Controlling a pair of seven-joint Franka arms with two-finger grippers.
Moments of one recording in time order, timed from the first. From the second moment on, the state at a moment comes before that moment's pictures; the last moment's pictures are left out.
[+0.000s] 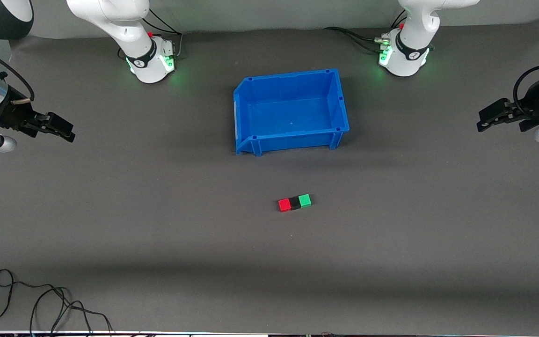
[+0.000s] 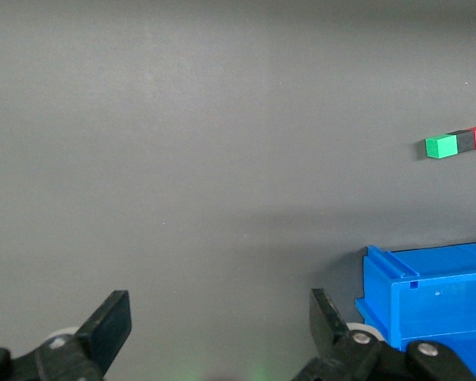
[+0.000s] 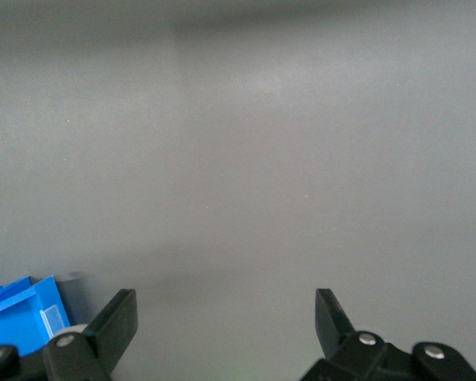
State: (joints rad) left arm 0.00 -0.04 -0.02 -1.64 -0.04 1.57 -0.02; right arm -0.06 -0.07 0.11 -1.72 -0.03 1.63 0.22
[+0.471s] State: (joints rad) left arm -0.02 -0.04 -0.01 -1.64 -0.04 1.57 -0.02; right arm -0.06 -0.07 0.09 -1.73 -0.03 1.63 0.21
